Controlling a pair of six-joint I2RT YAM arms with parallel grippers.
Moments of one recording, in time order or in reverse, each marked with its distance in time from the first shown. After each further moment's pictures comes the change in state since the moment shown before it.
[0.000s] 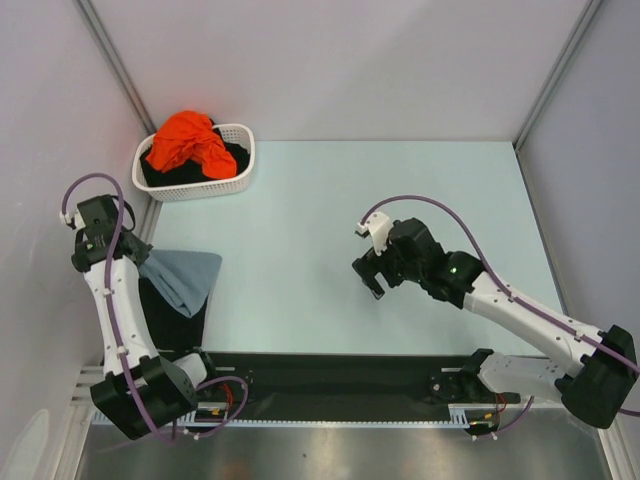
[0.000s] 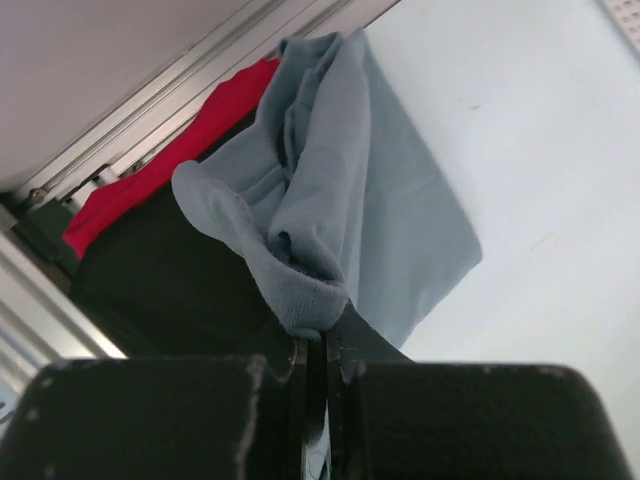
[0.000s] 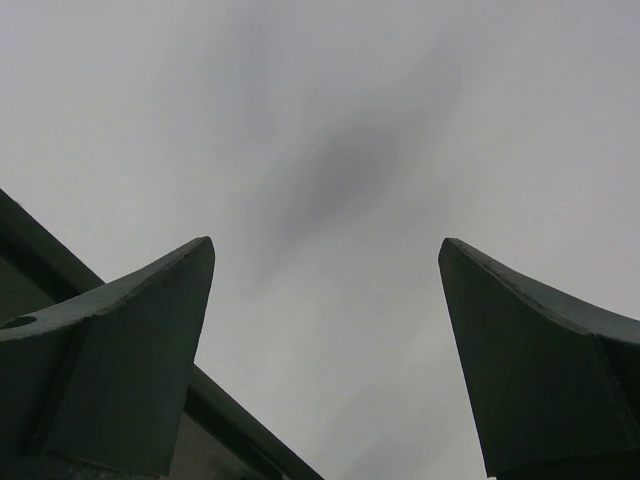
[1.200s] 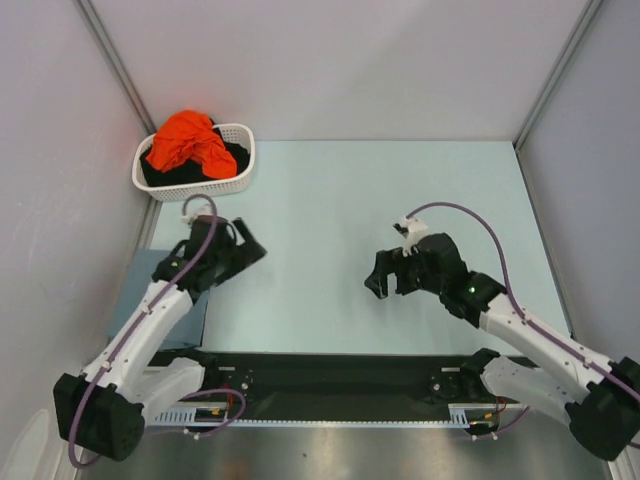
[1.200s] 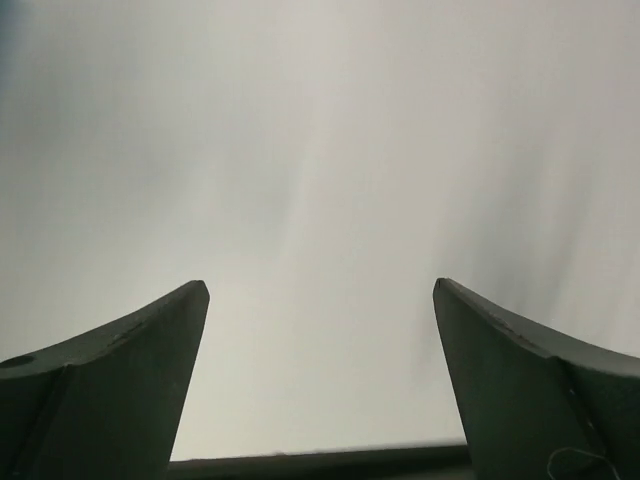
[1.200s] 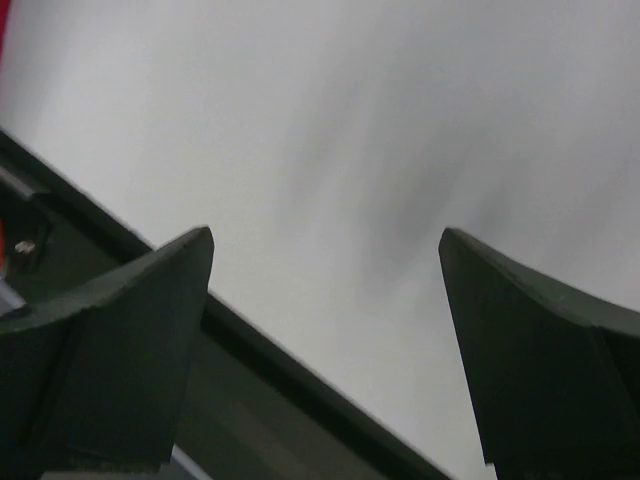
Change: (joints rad) left arm -0.709 -0.122 -0.323 0.237 0.057 -0.375; right arm -0.131 -0.132 -0.212 0.170 -0.146 0.404
